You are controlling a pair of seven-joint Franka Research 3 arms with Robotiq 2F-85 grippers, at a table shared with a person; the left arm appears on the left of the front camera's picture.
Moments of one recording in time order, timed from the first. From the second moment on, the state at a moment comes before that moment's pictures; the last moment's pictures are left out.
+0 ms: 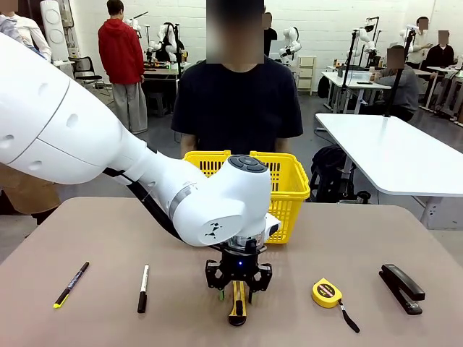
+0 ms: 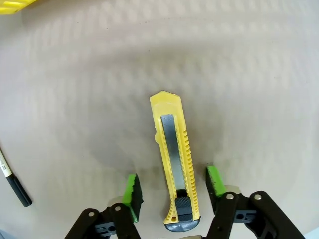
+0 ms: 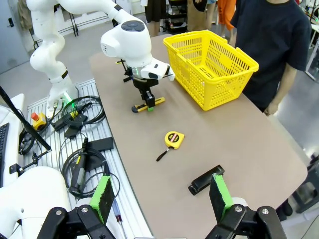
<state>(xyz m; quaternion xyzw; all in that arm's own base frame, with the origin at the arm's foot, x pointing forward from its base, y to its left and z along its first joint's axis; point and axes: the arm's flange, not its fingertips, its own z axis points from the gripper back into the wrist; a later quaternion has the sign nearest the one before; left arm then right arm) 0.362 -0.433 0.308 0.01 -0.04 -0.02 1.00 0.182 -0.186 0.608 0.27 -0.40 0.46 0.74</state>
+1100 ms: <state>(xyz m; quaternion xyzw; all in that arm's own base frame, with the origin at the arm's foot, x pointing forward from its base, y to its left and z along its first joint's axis) 0.324 -0.426 0.427 -0.06 -0.04 -0.13 0.99 0.182 -0.186 0.607 0.27 -0.40 0.46 0.74</state>
